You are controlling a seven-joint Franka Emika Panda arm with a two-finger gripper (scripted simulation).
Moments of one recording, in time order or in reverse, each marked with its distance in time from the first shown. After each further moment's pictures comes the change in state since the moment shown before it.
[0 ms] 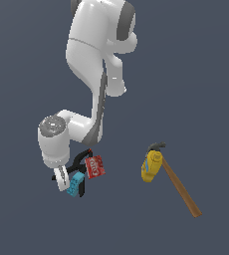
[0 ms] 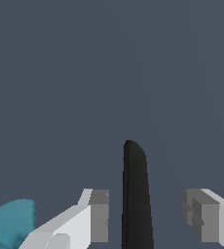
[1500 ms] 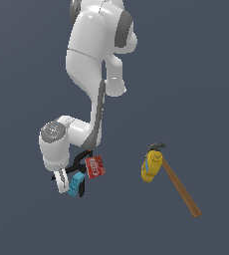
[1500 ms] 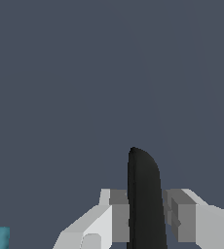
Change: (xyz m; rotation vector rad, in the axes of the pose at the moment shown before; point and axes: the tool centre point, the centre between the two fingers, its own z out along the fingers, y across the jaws) arm 0.001 0.001 0.026 0.003 0.004 0.005
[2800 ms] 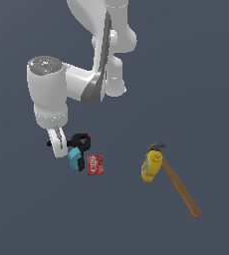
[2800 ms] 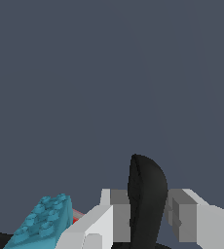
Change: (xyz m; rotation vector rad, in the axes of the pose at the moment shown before) arm -0.009 0.047 -0.173 -0.001 -0.007 0.000
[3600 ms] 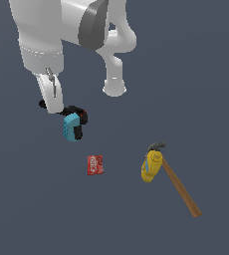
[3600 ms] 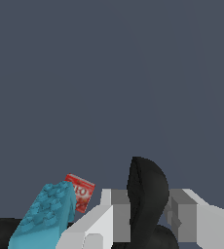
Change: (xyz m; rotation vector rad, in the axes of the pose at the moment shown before) arm -0.002 0.038 -0.149 -0.003 0.003 0.001
